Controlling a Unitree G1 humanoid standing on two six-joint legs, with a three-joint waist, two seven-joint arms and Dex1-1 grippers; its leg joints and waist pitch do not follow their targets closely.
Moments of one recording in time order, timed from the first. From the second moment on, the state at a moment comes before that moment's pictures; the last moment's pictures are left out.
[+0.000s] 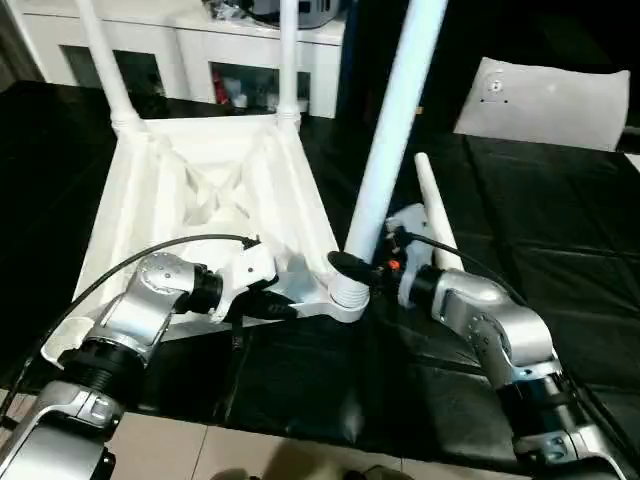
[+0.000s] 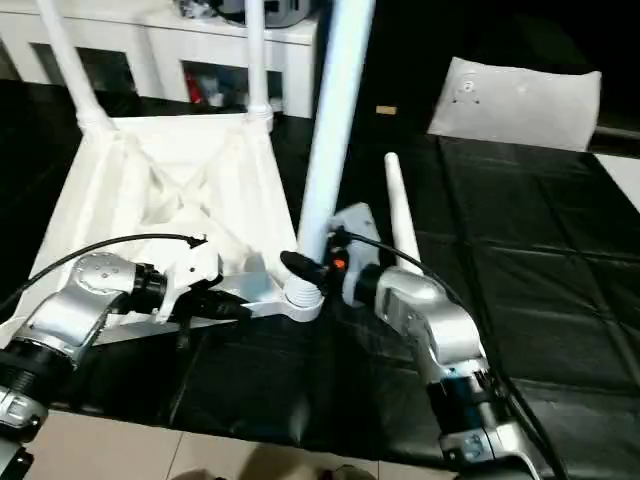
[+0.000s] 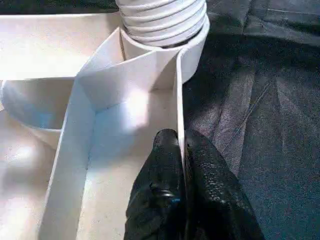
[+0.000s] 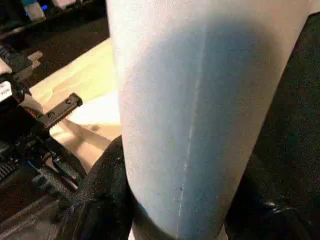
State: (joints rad) left arm -0.53 0.48 -0.30 0.48 -0.02 0.12 -1.24; right arm -0.38 -0.19 0.10 0.17 0.36 0.51 0.64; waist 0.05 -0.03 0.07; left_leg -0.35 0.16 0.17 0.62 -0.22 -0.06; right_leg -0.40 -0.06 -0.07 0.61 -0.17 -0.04
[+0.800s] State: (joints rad) left arm -0.52 0.44 -0.30 0.47 -0.01 0.11 -1.20; right arm -0.19 -0.25 0.20 0.01 0.20 0.24 0.58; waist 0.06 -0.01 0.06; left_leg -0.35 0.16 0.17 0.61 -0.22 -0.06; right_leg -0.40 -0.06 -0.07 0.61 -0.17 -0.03
